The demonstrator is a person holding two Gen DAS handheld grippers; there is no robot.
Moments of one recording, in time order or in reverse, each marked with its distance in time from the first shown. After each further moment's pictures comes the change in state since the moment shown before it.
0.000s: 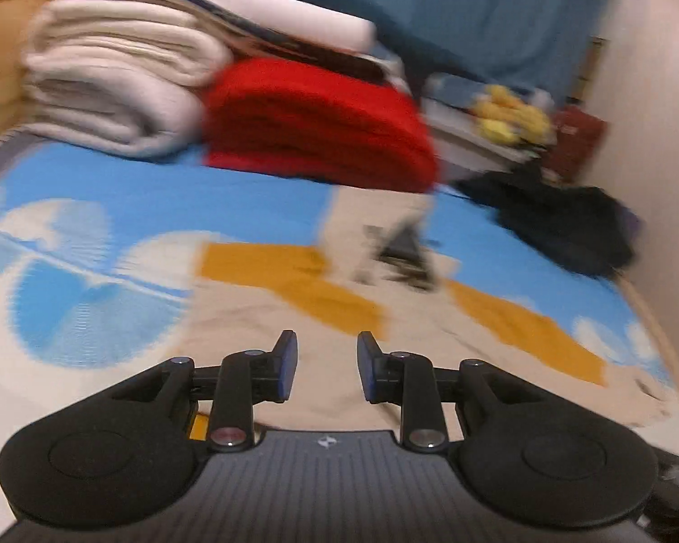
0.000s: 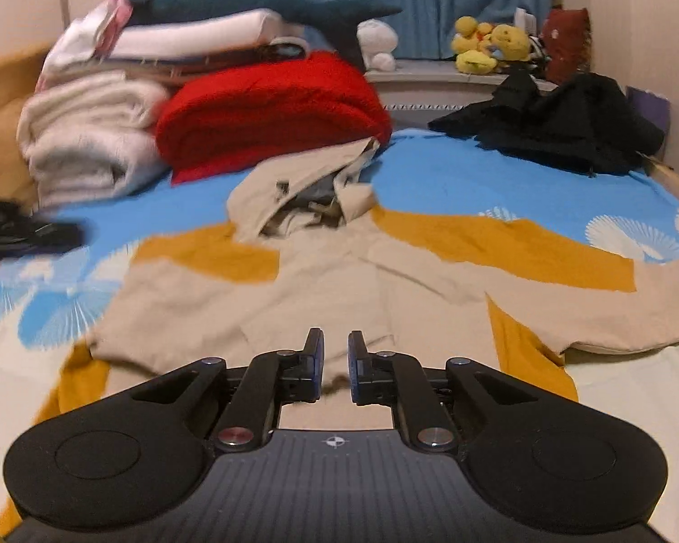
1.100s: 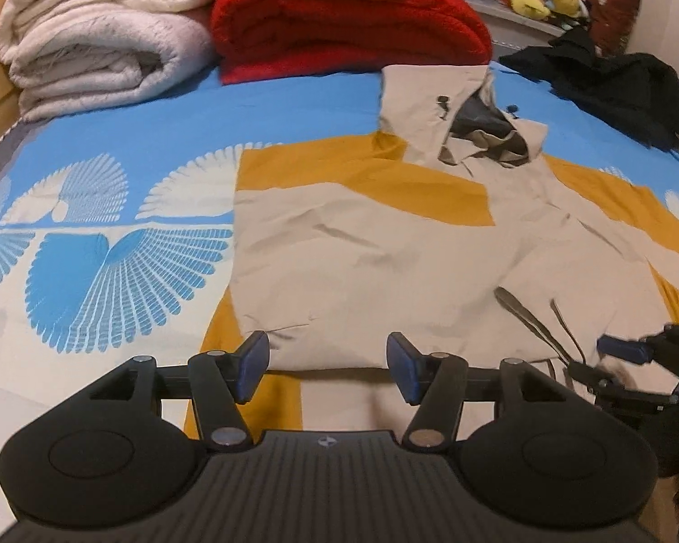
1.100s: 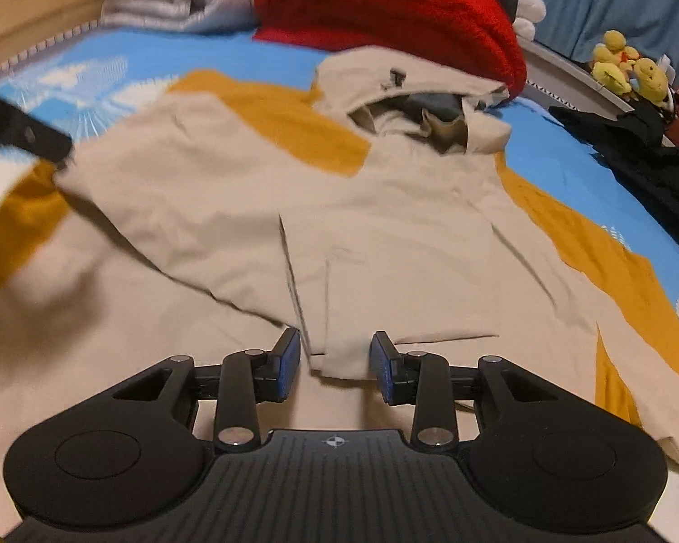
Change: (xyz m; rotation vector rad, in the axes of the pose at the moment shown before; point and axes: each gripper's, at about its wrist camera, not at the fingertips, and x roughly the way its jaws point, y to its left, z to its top) left arm 0.108 0.026 -0.034 0.189 0.235 0.125; right arm 0.144 0.063 -0.051 -0.464 0.237 0.034
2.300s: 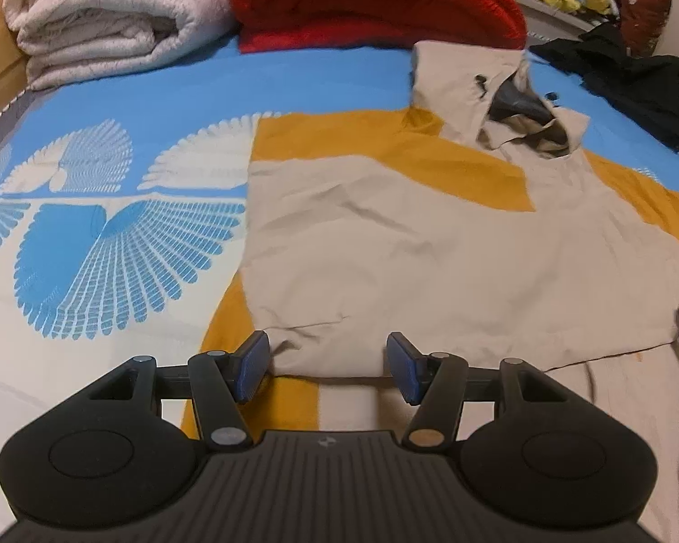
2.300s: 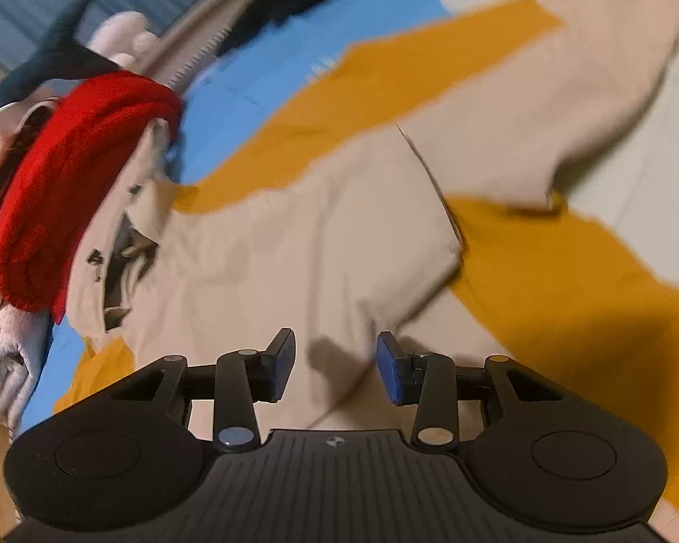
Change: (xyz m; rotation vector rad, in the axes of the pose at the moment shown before) left arm 0.042 0.015 0.001 -0.051 0.061 0.033; right arm 0.012 -0.192 -0.071 1.248 -0.015 0.007
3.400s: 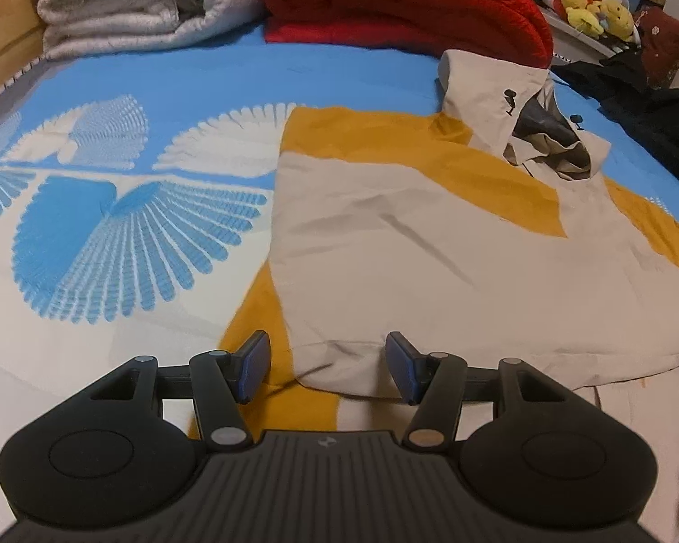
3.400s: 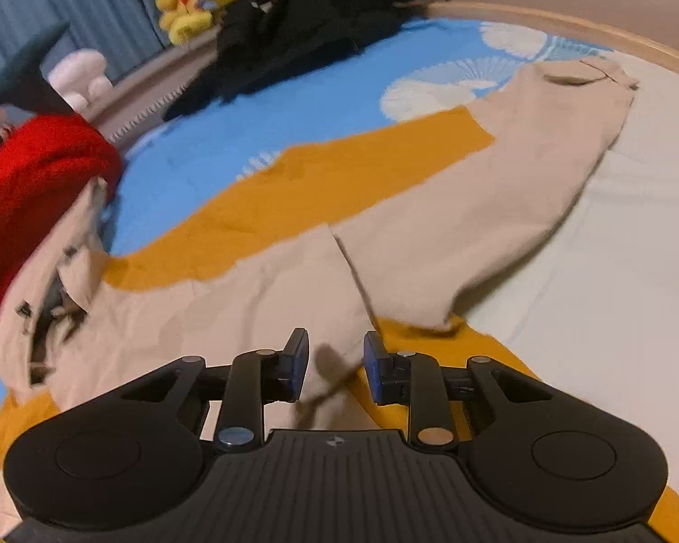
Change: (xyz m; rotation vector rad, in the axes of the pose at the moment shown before) left arm 0.009 0.019 0.000 -0.097 0.002 -0.035; right arm -0.036 0.017 0.014 -0.123 -0.276 -0.165
